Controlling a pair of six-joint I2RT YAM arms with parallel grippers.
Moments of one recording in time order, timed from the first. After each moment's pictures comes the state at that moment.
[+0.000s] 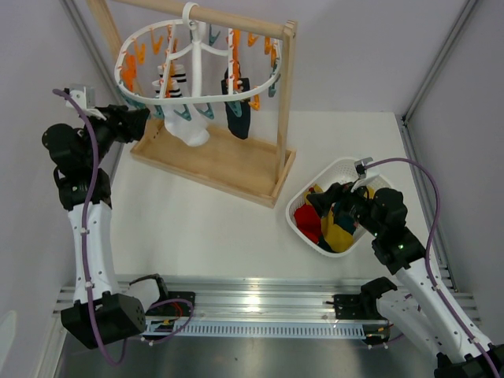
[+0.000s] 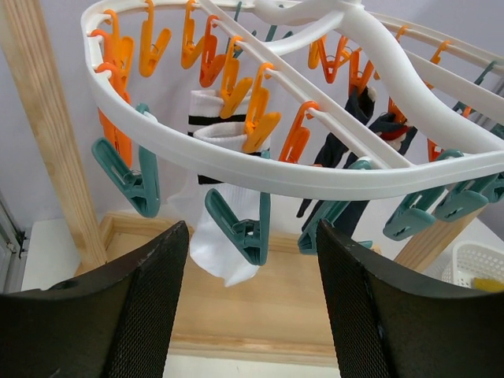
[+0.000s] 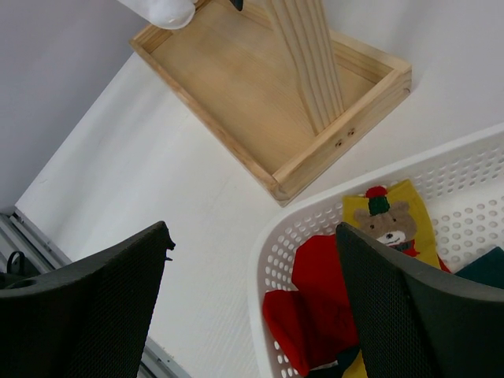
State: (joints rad) left arm 0.32 1.07 1.20 0.03 0.65 -0.26; right arm 0.39 0.67 0.63 -0.14 -0.25 0.34
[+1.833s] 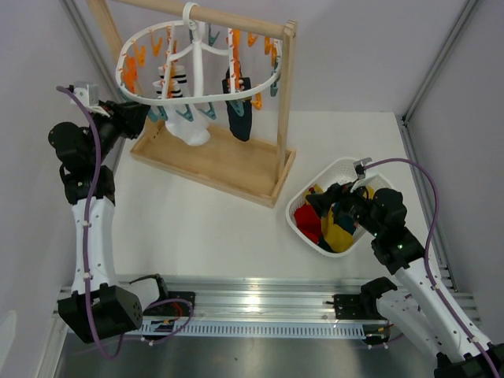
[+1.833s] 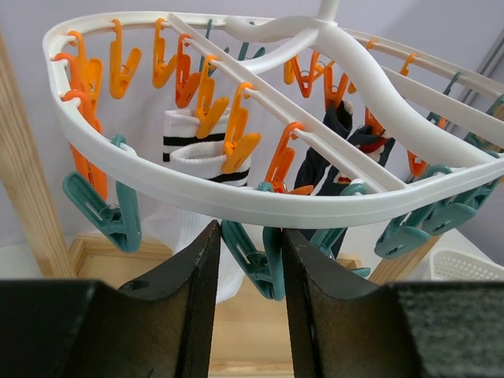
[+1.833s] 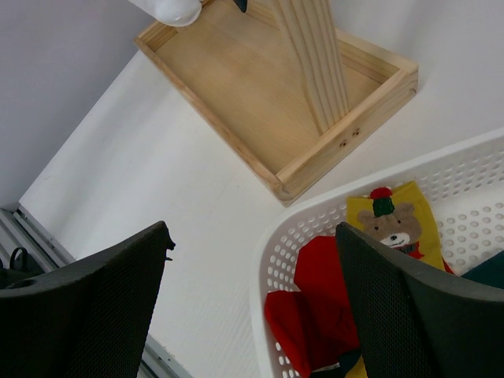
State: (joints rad) left arm 0.30 1.12 1.18 0.17 0.70 -0.34; right arm 0.39 0.67 0.62 -0.12 -0.27 0.34
